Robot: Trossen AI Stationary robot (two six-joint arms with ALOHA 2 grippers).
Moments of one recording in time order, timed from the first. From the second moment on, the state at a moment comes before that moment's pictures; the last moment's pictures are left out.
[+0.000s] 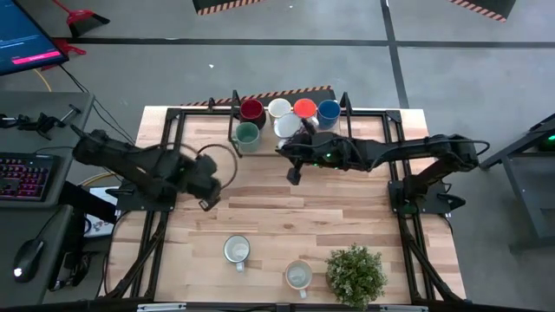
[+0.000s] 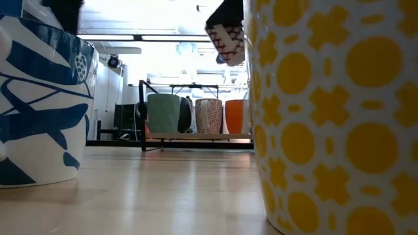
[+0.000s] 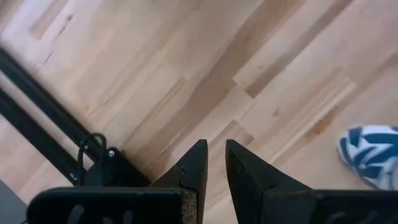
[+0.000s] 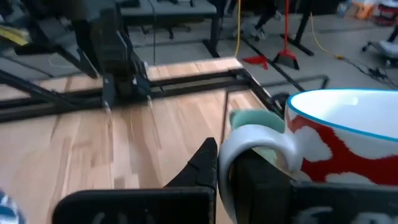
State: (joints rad) left arm -0.30 1.31 1.33 -1.54 -0.28 -1.04; right arm -0.01 1.50 1.20 -0.04 0.28 0.05
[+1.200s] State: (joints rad) left arm -0.45 1.18 1.22 -1.52 -0.36 -1.18; right arm 0.00 1.67 1.19 -0.30 0.42 0.21
